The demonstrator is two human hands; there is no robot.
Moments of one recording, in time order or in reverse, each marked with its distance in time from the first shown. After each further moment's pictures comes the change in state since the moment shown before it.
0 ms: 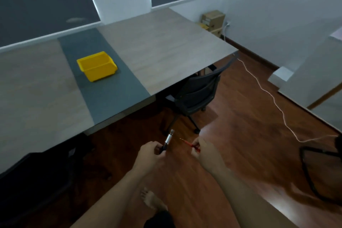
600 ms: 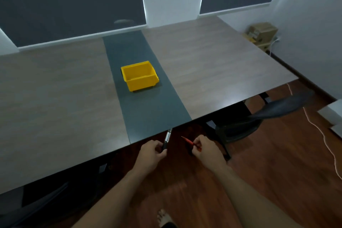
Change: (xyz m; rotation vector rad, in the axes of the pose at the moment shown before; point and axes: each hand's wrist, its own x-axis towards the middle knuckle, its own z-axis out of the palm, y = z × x) left_hand 0.145 -0.120 -0.178 -0.049 0.162 -0.165; right_hand 0.240 -0.174 0.076 0.022 -0.089 -0.167
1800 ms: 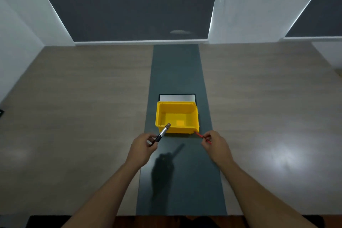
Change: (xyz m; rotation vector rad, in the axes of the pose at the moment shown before) left_hand 0.342 -0.069 -0.179 -0.114 0.342 -0.286; right_hand 0.478 -0.134 0.004 0.107 -0.114 -0.194
